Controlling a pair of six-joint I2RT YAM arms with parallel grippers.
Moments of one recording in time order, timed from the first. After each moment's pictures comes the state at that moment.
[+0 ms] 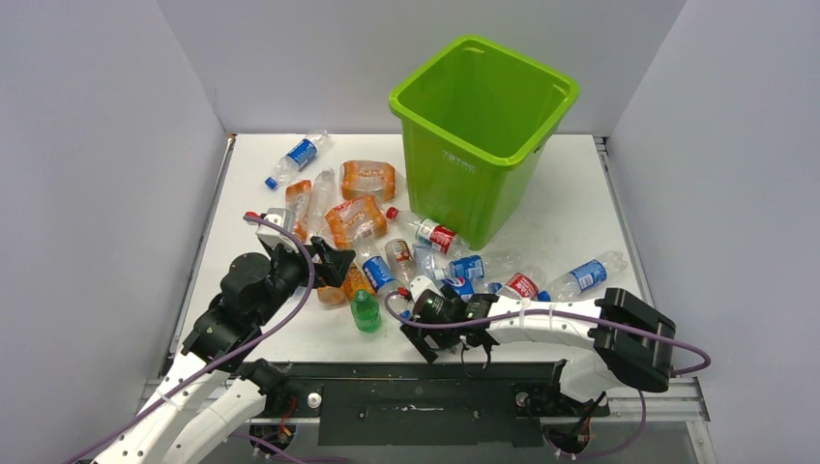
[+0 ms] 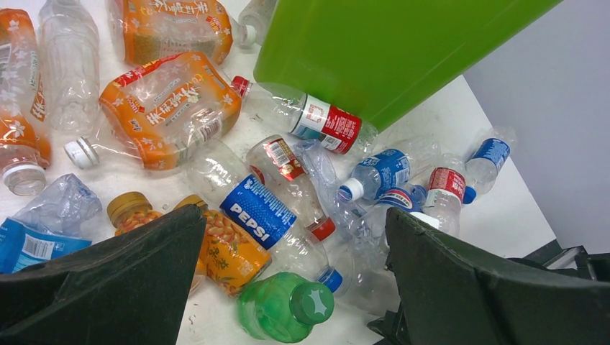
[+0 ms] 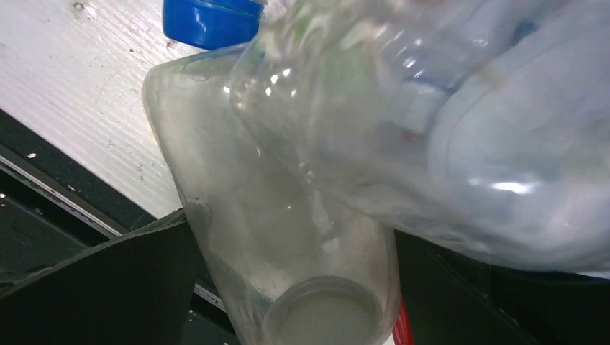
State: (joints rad) left arm -0.58 0.57 0.71 -0.35 -0.10 -0.47; right arm 1.16 1.43 0.75 -0.44 0.21 0.31
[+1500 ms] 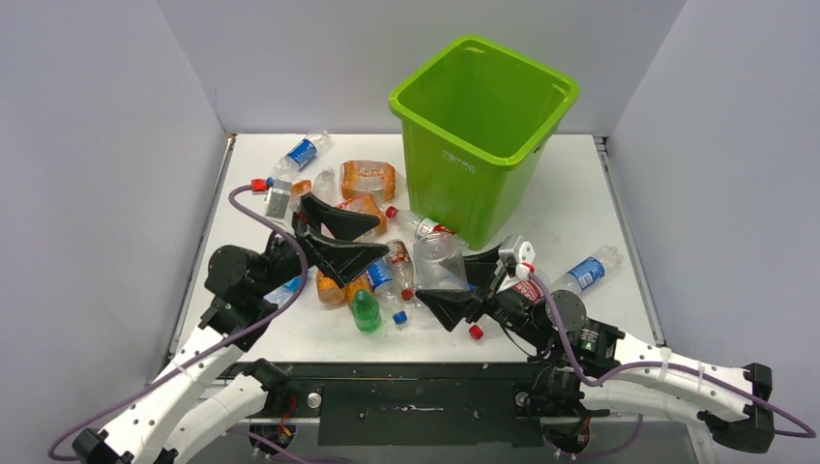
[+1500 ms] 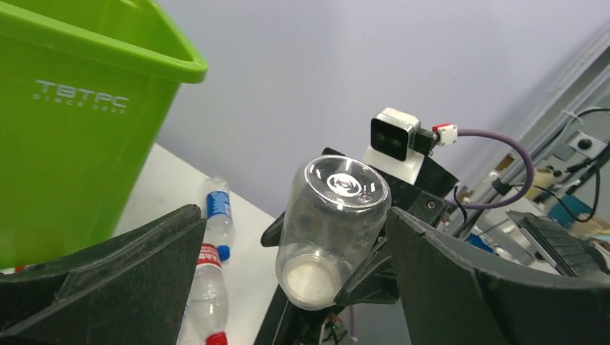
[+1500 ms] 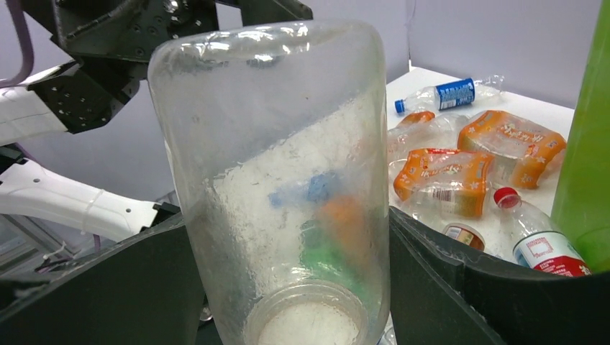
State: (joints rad) left arm -0.58 0.70 0.74 0.38 0.48 -0.79; right arm 1.21 0.65 0.62 0.20 0.20 0.25
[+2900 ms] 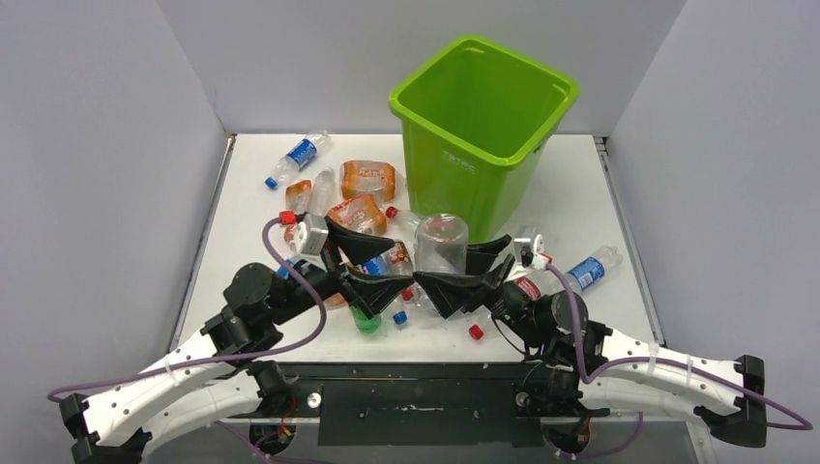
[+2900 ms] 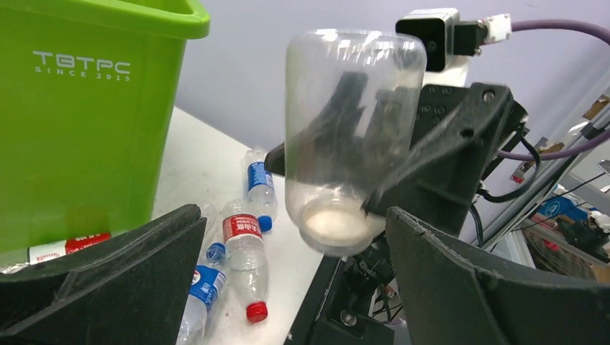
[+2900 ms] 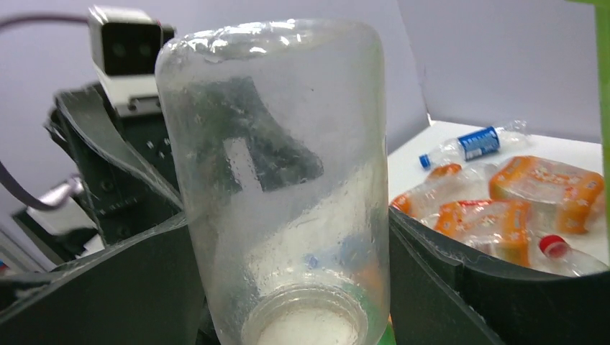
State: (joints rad) left arm -0.97 0.72 0.78 0.17 0.13 -0.44; right arm 1.22 0.72 0.61 0.43 0.27 0.32
